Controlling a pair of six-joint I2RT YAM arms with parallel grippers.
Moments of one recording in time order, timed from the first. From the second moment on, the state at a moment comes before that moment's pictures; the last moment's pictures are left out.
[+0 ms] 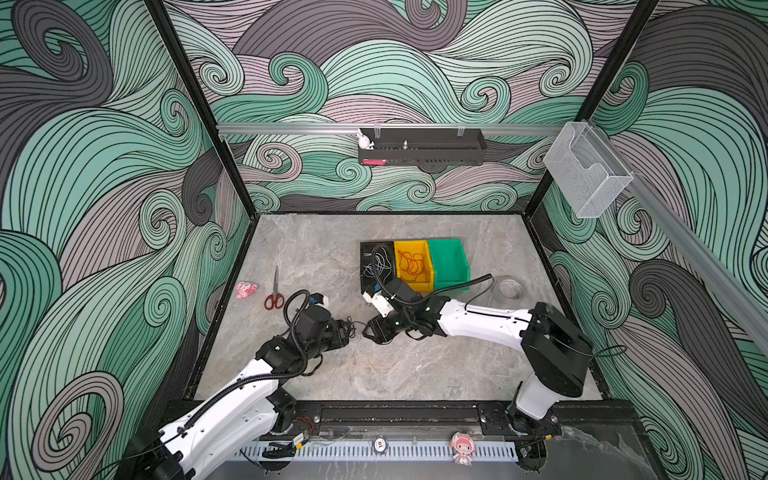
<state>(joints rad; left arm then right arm) -0.59 0.78 0.39 -0.41 -0.03 -0.76 0.97 1.73 1.05 -0.23 -0.29 0.37</state>
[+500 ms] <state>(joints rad) -0.57 0.92 0.37 -0.31 -0.03 -0.77 0.98 1.86 1.04 -0.14 -0.30 0.42</state>
